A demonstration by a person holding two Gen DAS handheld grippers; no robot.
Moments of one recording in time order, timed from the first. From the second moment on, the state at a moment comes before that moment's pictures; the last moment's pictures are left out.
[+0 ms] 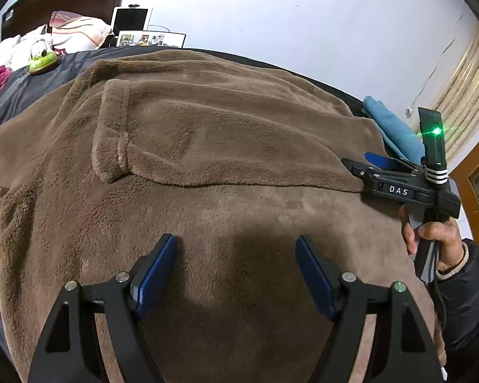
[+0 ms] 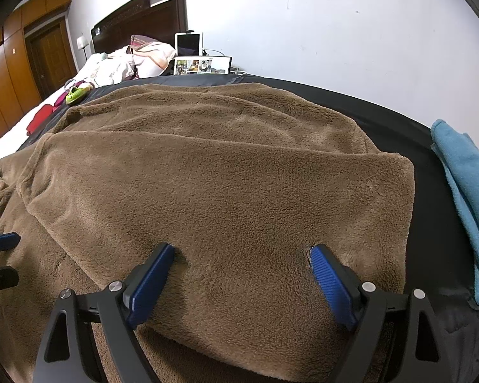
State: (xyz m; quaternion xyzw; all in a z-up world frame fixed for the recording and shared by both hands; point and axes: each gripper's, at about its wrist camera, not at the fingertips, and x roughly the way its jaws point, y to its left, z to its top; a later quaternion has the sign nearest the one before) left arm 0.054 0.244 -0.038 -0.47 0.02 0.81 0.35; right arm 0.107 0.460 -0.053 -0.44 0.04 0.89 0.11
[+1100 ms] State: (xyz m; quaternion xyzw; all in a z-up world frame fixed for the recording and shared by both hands) left arm 0.119 -0.060 -0.010 -0.38 -0.19 0.90 0.03; right arm 0.108 0.460 -0.053 -0.44 0.05 0.89 0.10
